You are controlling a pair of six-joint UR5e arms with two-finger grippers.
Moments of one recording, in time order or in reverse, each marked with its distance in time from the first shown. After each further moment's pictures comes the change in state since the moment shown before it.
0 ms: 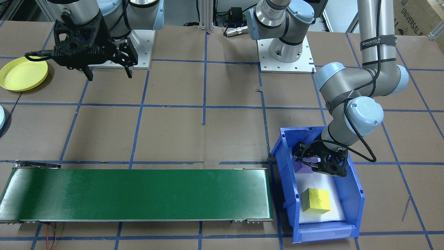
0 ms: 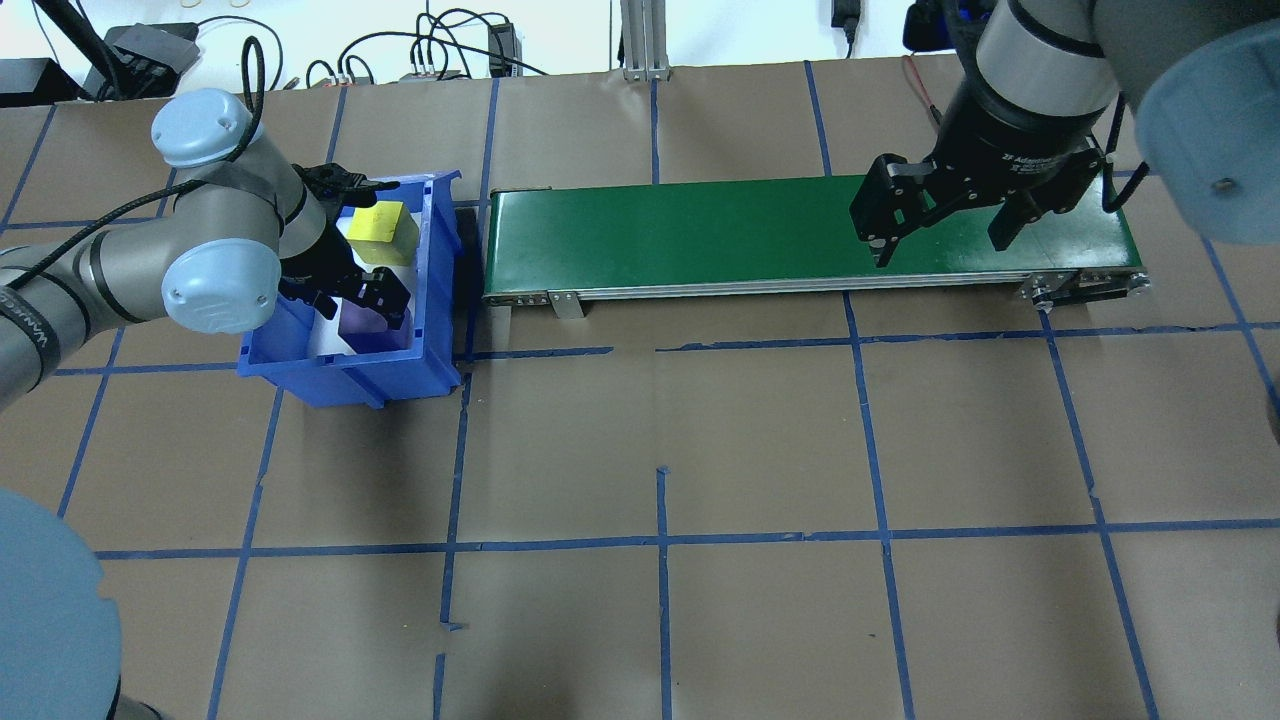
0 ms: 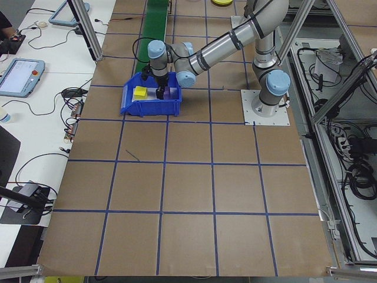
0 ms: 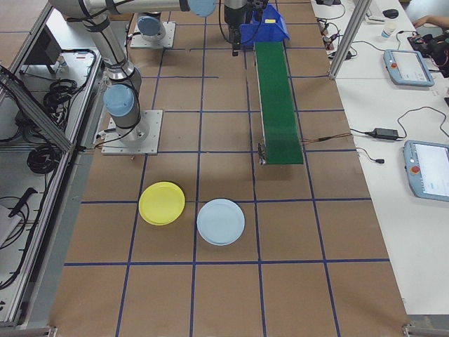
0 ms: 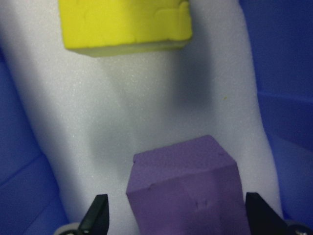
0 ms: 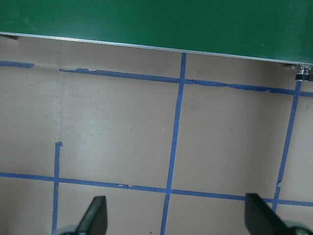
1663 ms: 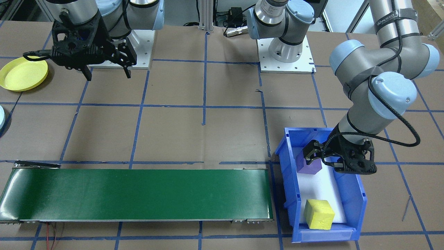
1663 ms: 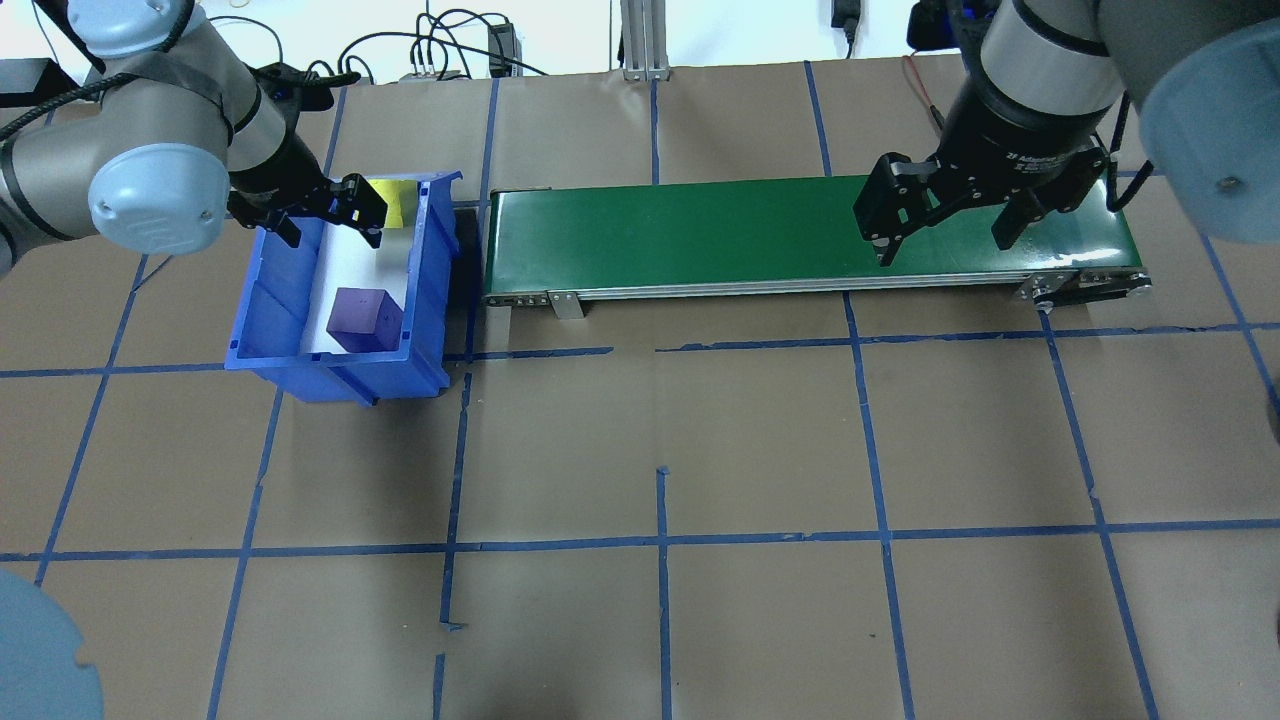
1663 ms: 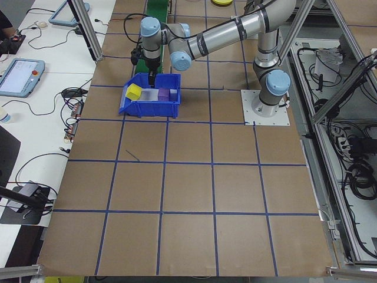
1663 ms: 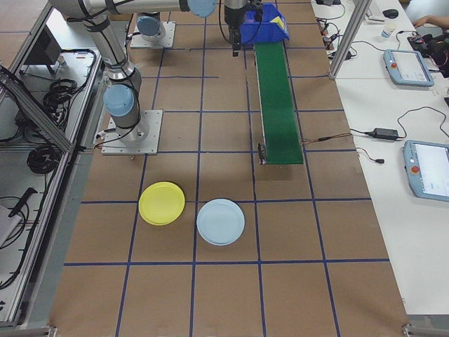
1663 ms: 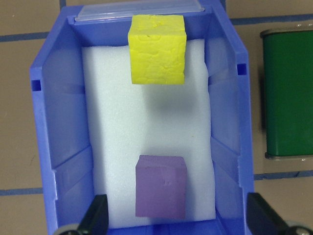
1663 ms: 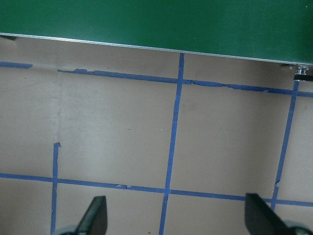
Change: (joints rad) left arm -0.017 0.050 0.155 -0.128 -0.001 -0.158; right arm -0.006 0.001 -0.001 0.001 -0.002 -0.003
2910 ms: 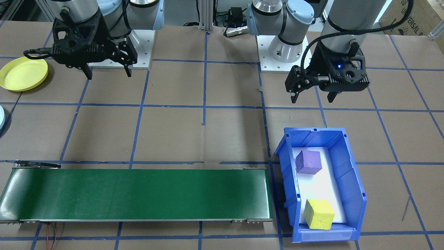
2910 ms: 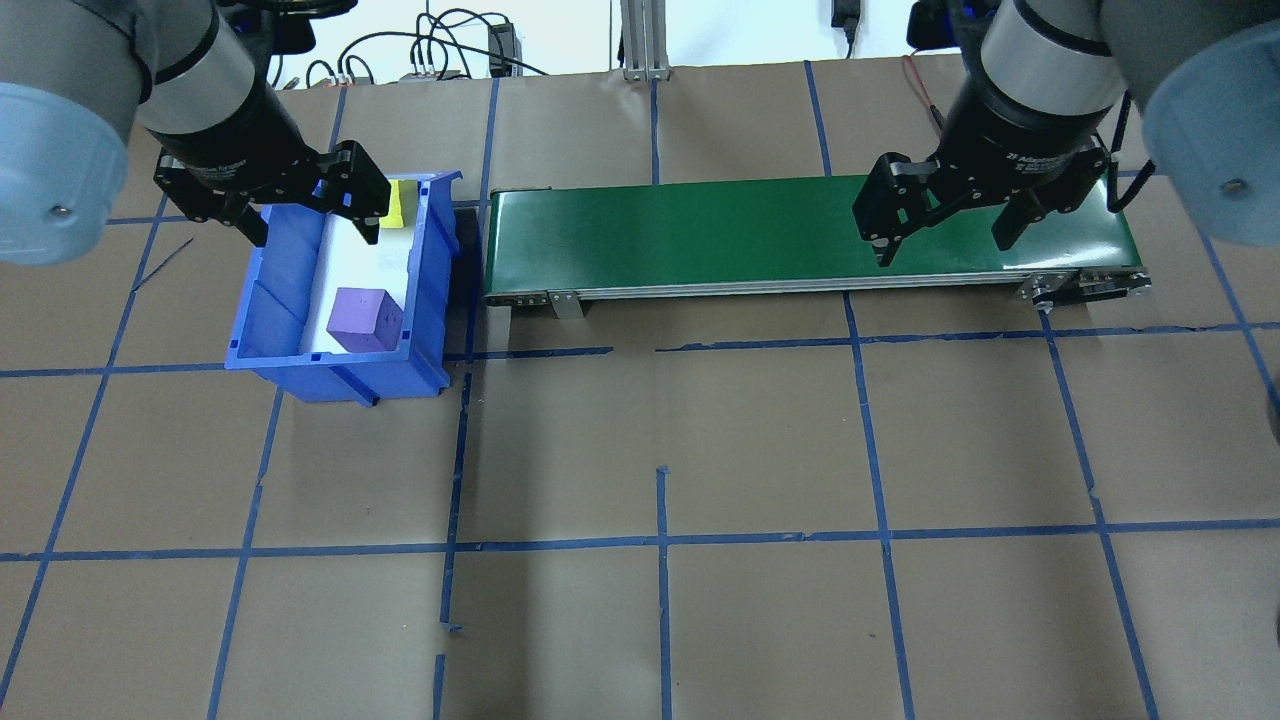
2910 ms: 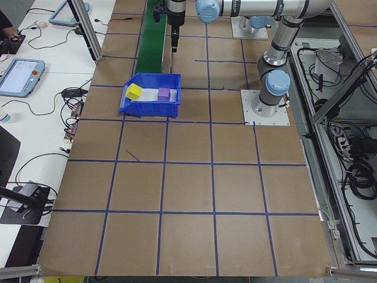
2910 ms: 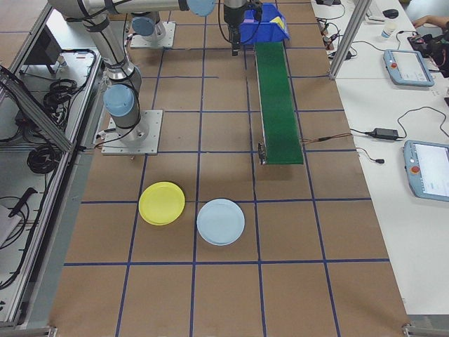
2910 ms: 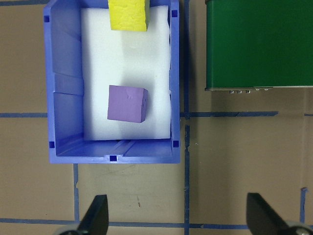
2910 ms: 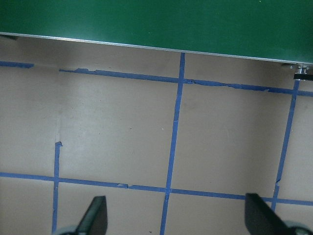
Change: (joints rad) left arm -0.142 0.284 0.061 -0.326 0.063 -0.221; right arm 0.005 -0.005 0.000 0.003 0.001 0.005
